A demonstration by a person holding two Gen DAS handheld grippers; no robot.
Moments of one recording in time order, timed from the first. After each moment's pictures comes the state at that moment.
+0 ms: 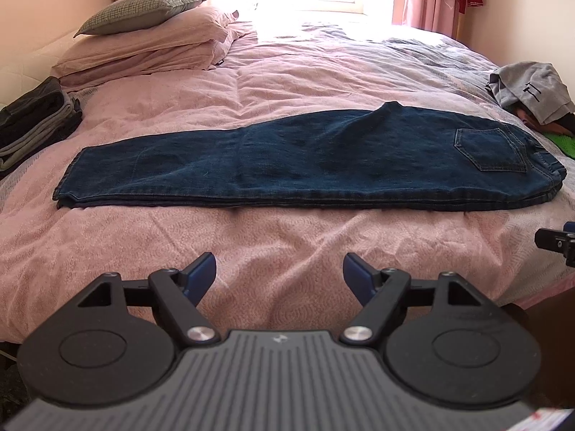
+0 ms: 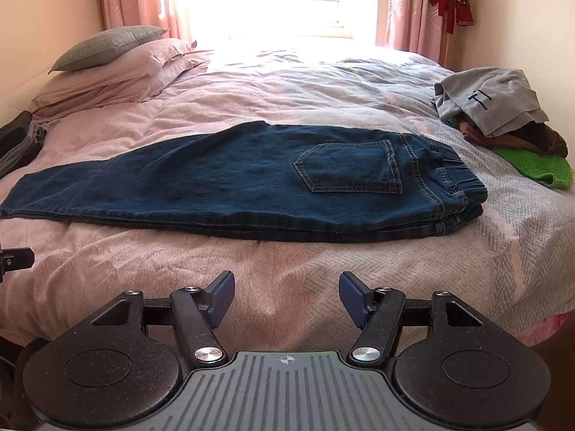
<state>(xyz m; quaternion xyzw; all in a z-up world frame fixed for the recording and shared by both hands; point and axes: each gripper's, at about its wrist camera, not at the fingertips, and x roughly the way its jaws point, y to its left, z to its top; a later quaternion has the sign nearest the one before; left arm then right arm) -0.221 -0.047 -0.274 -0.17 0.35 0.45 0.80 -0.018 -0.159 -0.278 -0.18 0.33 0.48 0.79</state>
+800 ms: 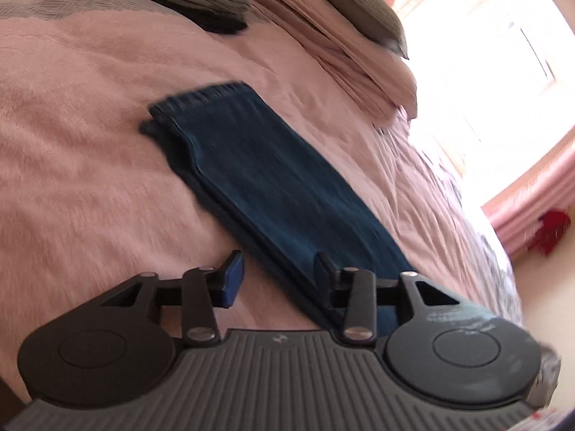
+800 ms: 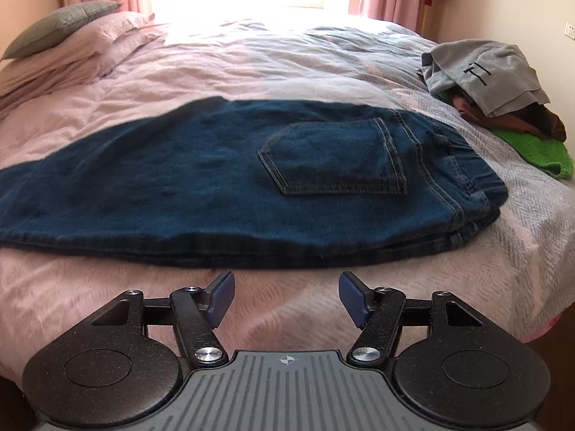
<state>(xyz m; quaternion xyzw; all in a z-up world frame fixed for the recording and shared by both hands) -0.399 0.179 -0.365 -0.47 0.07 0.55 0.69 0.034 -0.084 -0.317 -0.20 0.37 0.43 0.80</state>
